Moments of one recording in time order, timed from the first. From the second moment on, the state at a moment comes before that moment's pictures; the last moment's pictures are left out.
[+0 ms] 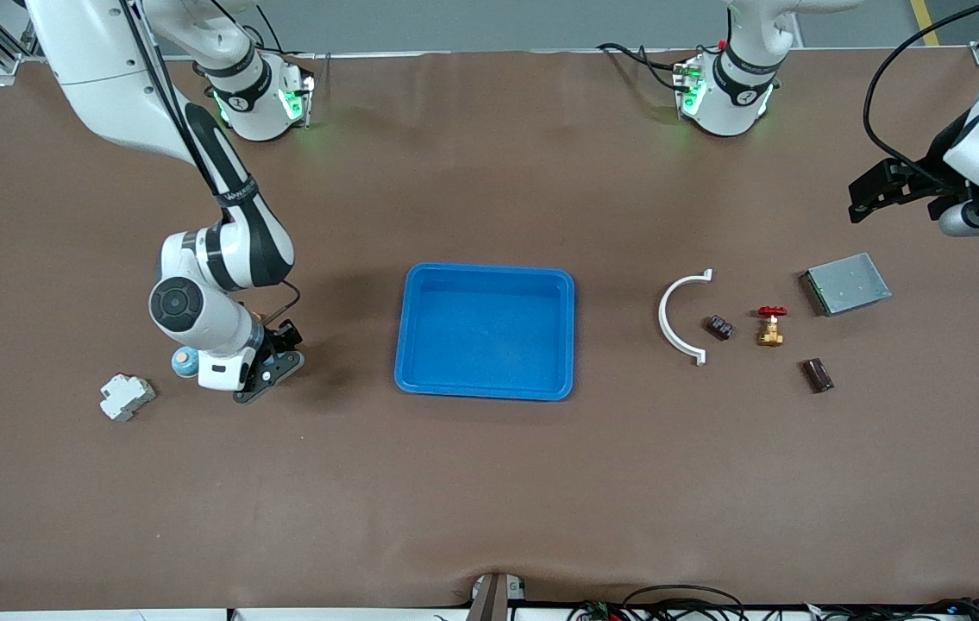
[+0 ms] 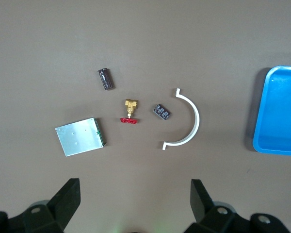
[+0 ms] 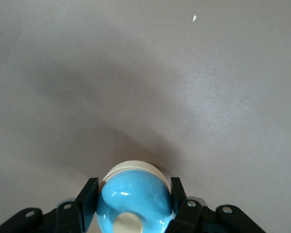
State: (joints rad) left arm -0.06 -0.04 -0.05 -1.60 0.02 1.53 -0.12; right arm 0.23 0.52 -0.03 -1.96 0.04 2.44 -0.48
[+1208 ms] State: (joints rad) left arm -0.06 -0.04 -0.05 -1.60 0.02 1.53 -0.12; right arm 0.23 0.54 -0.02 -1.95 0.08 2.45 -0.48
